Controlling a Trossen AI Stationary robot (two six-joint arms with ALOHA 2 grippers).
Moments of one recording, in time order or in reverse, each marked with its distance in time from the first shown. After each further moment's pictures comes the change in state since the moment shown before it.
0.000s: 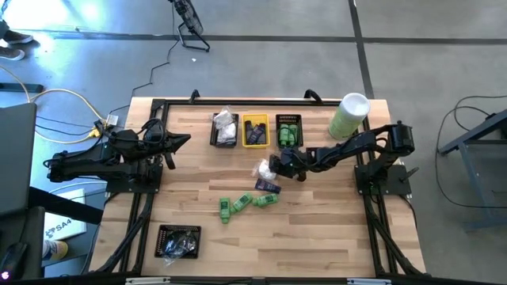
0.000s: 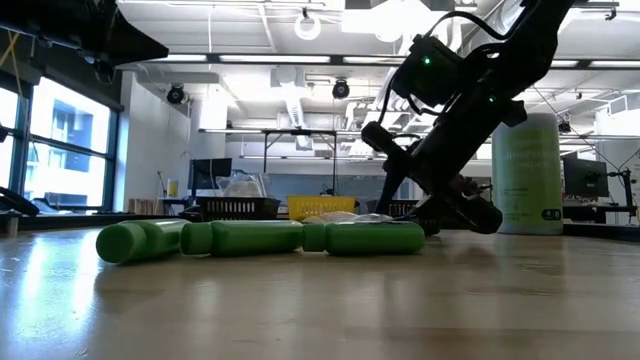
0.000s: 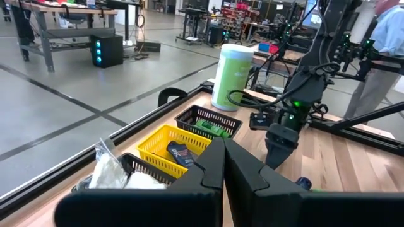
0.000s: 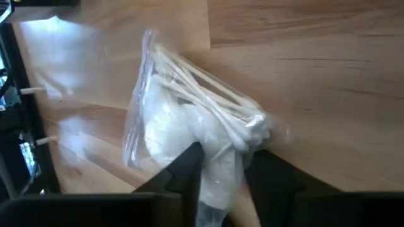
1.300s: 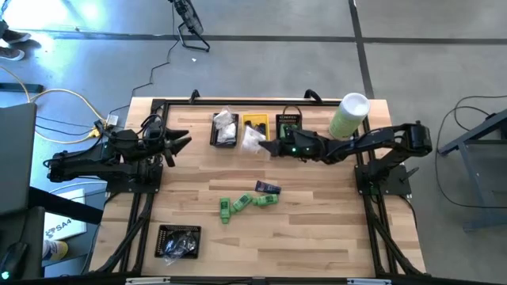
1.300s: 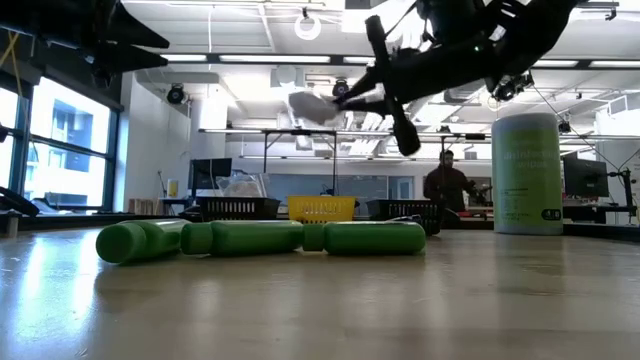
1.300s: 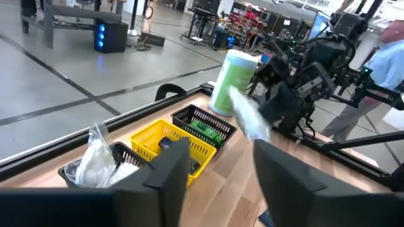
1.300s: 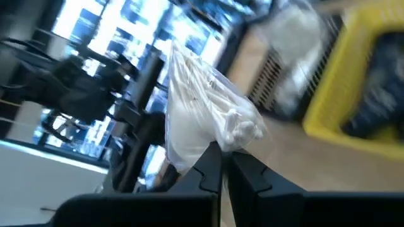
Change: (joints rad) left arm 0.000 0.000 0.000 0.002 -0.027 -0.157; right arm -0.060 -0.182 0.000 0.465 0.127 -0.535
